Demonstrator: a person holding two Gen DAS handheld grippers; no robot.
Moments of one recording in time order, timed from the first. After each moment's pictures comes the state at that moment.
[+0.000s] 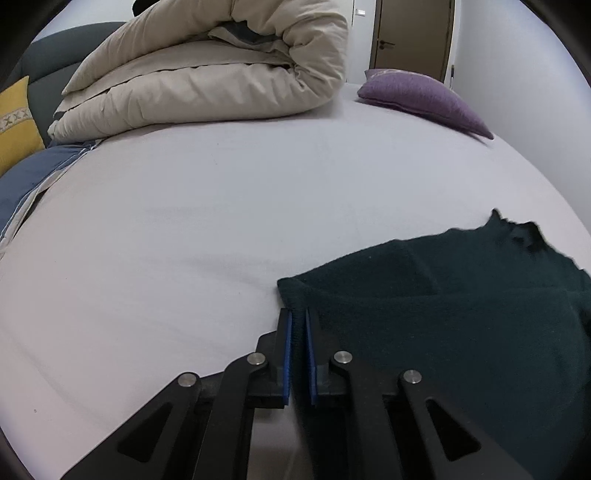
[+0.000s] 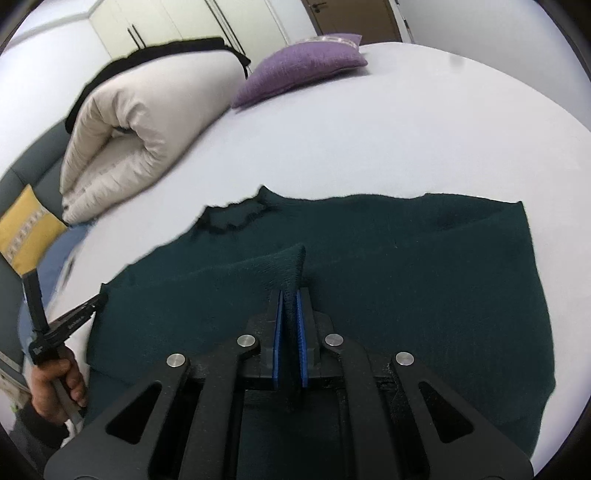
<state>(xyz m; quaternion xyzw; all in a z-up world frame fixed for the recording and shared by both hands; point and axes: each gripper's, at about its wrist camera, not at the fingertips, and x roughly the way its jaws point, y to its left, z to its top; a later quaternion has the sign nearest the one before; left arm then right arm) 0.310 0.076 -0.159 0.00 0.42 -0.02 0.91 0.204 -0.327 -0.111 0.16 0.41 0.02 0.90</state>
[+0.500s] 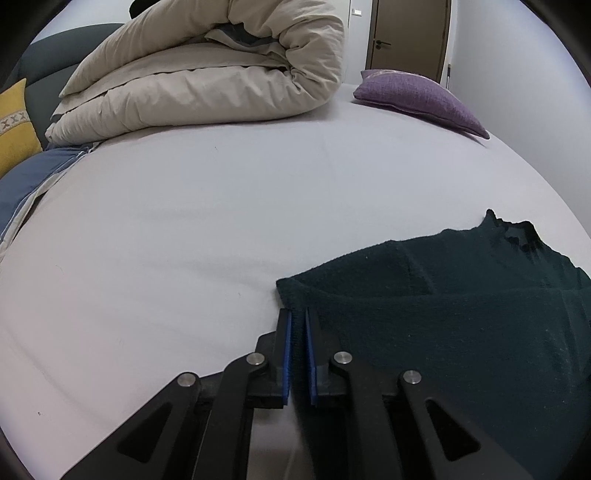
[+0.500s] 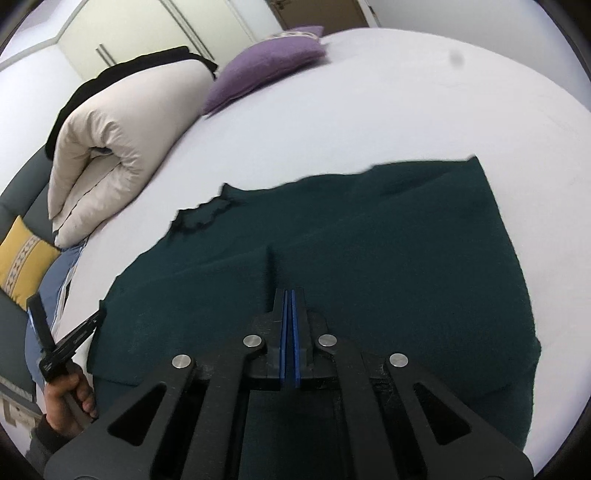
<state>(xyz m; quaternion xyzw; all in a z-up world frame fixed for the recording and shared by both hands) 0.307 0.080 -0.152 -0.01 0.42 -0.03 0.91 0.179 -0.357 -0.115 0.22 0.41 -0.02 0.88</state>
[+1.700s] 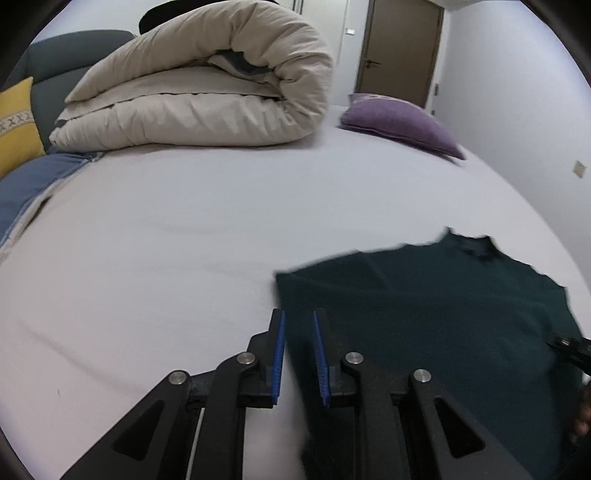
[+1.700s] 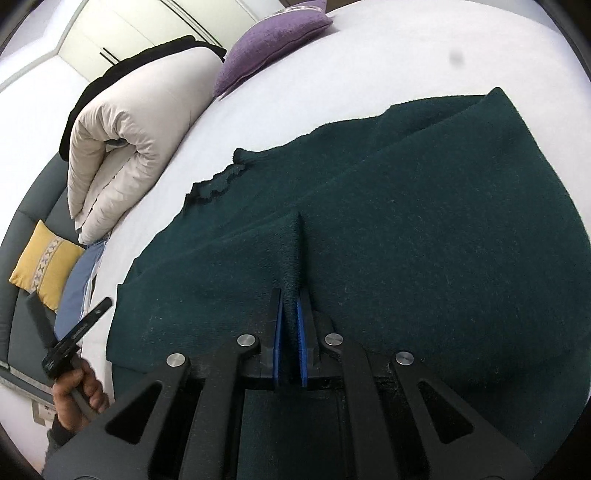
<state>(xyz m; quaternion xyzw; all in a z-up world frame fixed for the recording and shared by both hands) 0.255 0.085 -0.116 -0.03 0.39 -0.07 0.92 0.172 -0.348 -0.137 0.27 0.43 0.04 0.86</state>
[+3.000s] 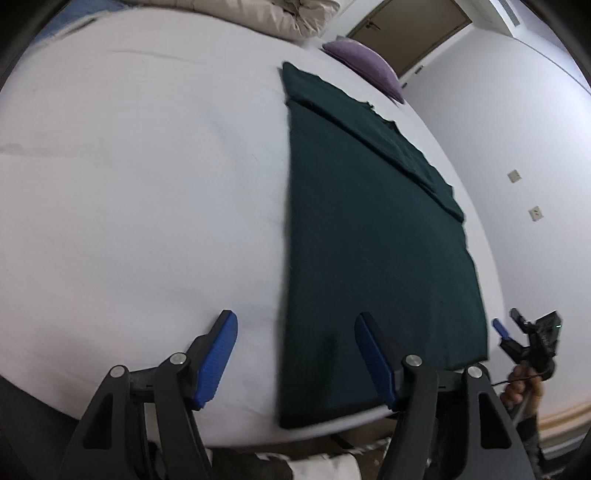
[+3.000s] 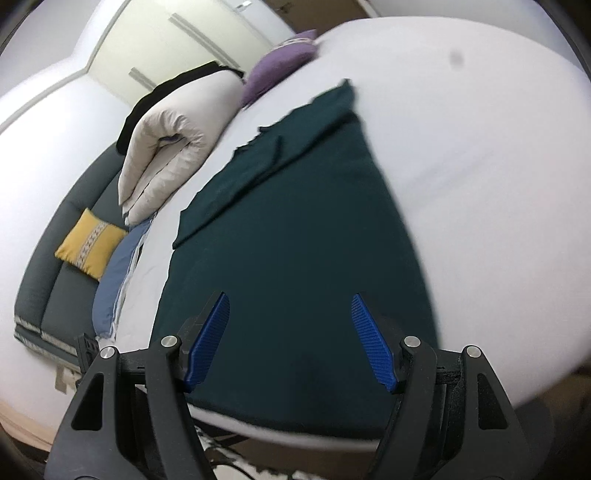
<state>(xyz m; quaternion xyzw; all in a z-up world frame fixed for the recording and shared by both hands) -0.046 0.162 -0.153 -0.21 0.52 -0.19 0.80 -0.170 -0.400 -0.104 0.32 0.39 0.07 0.86</state>
